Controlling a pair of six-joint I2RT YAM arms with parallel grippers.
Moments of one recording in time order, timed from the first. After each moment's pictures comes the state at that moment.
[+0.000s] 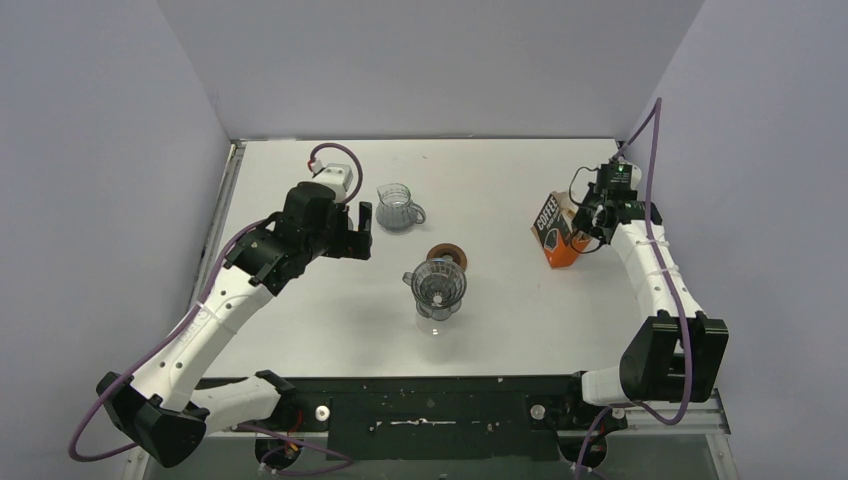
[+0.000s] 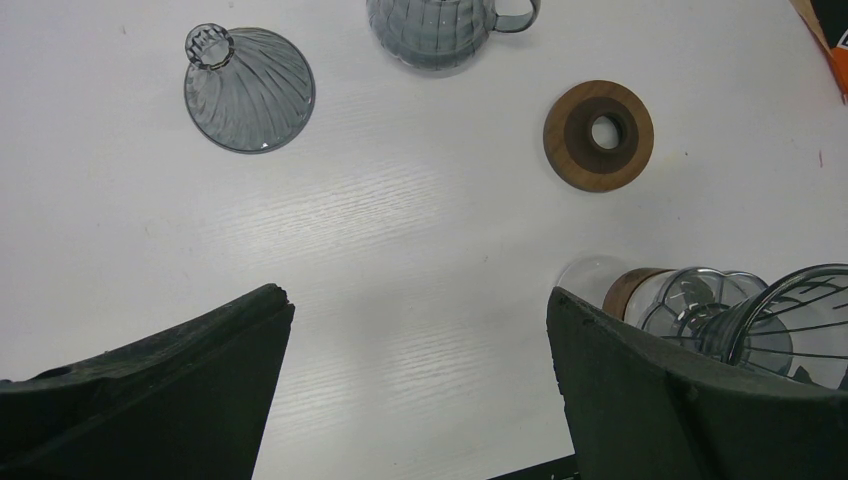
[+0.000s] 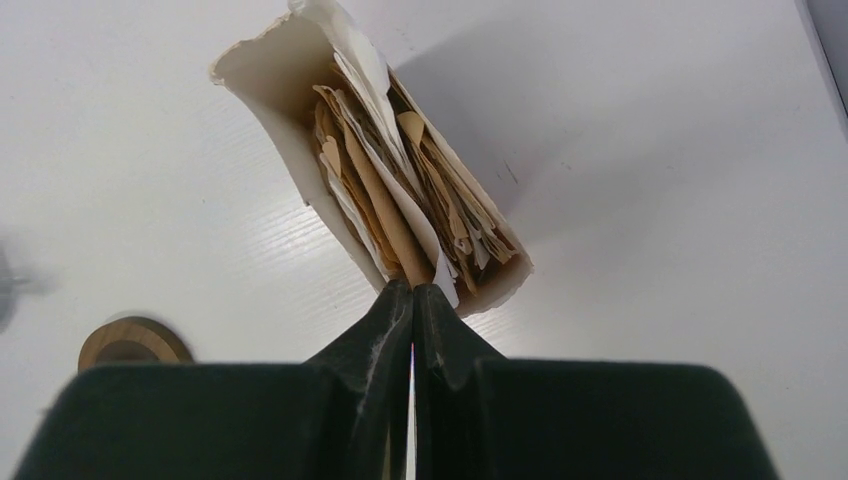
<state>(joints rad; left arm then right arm) -0.57 1.14 1.22 -0.76 -0.21 -0.31 -0.05 1.39 1.17 -0.64 0.13 0.39</state>
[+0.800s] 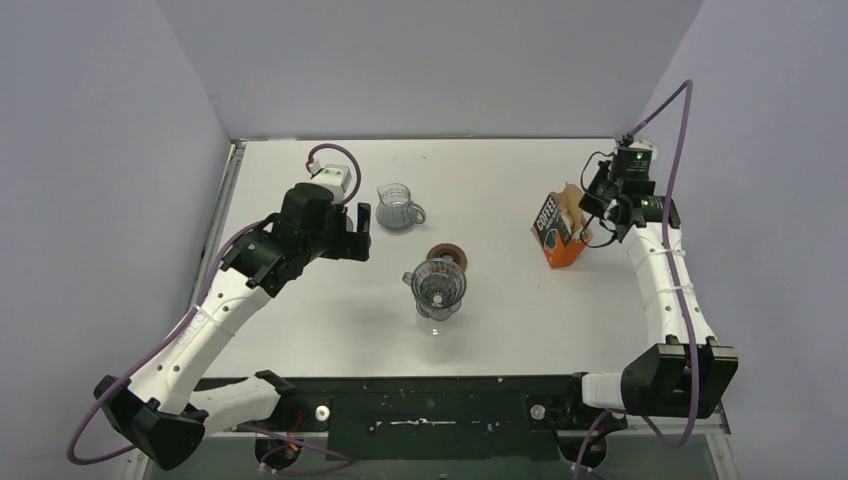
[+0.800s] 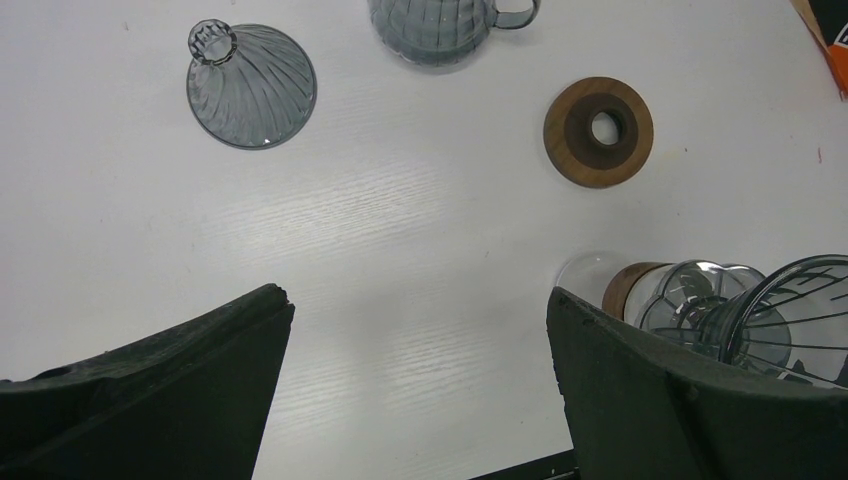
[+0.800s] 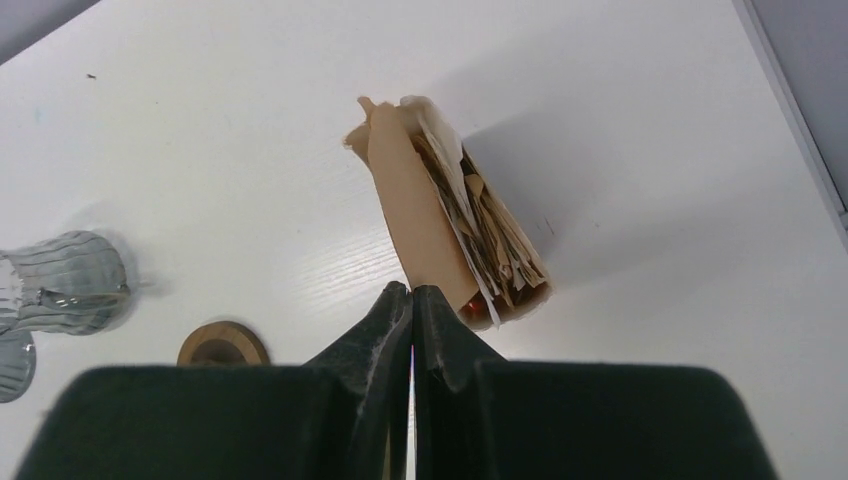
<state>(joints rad) -0.57 1.13 1.22 -0.78 -0.21 -0.31 -0.05 1.32 1.29 -0.67 0.08 0.38</state>
